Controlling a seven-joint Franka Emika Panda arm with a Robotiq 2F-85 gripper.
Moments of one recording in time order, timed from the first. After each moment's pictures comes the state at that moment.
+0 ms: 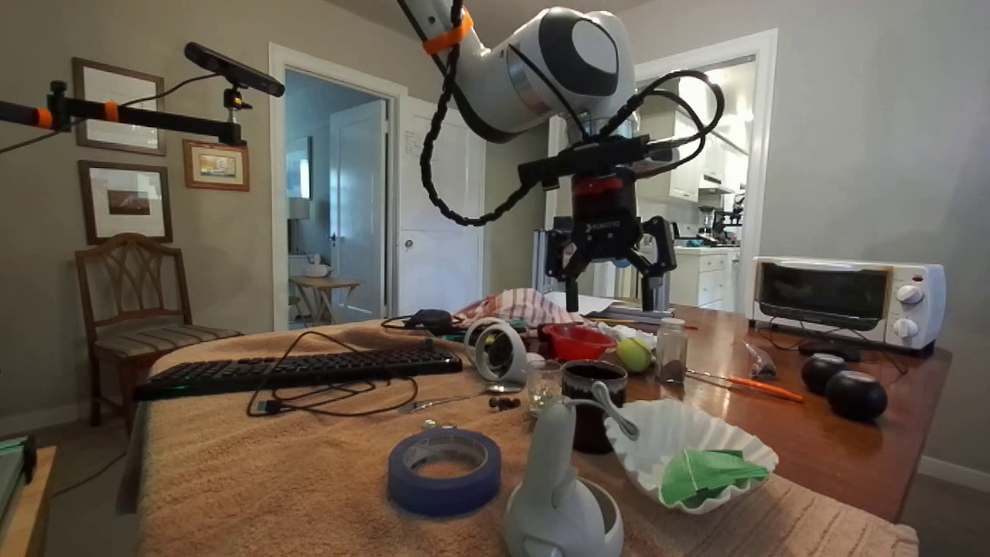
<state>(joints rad) -0.08 0.31 -0.07 -1.98 -0.22 2.25 -0.26</state>
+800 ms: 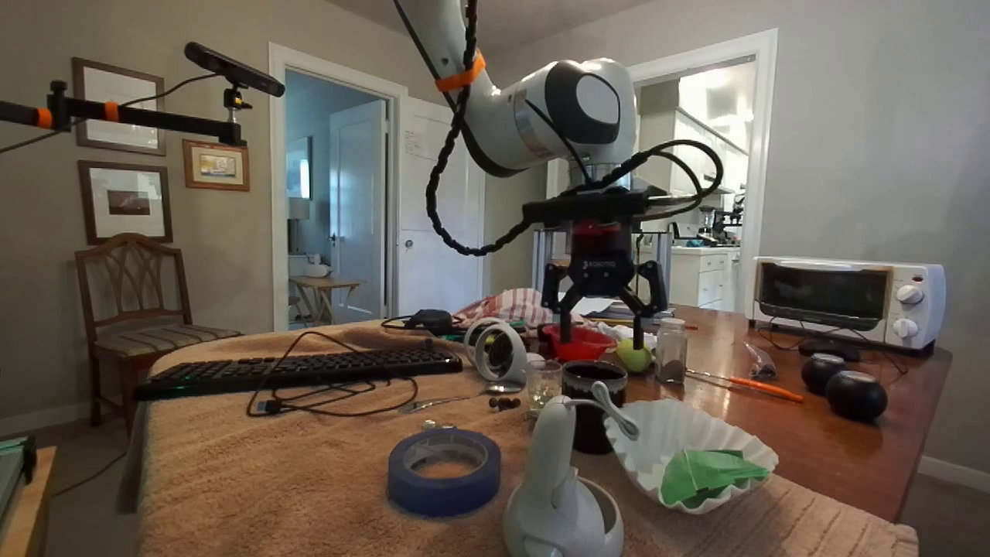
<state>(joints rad) -0.10 0.42 -0.04 -1.93 -0.18 2.30 -0.31</state>
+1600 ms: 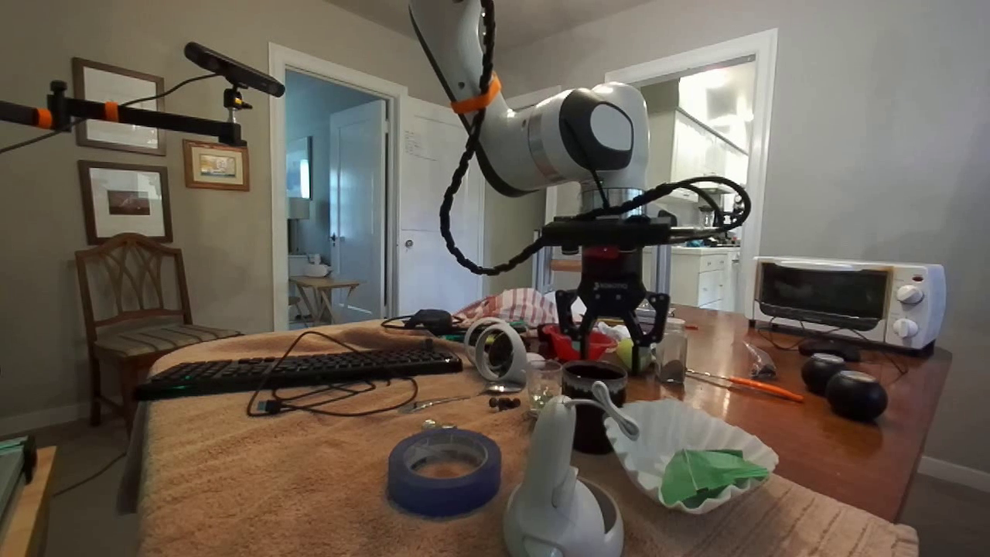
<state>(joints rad) -0.13 0.51 -0.02 -1.87 -0.17 2.32 -0.42</state>
